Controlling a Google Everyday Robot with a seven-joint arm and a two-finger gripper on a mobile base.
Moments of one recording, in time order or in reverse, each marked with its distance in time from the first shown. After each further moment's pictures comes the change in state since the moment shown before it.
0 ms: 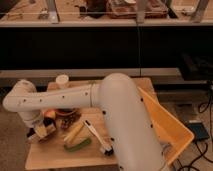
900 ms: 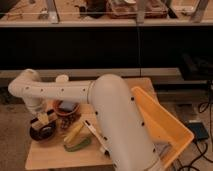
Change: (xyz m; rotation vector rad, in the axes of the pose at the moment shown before) arm 0.025 -0.056 -0.011 0.023 0.002 0.060
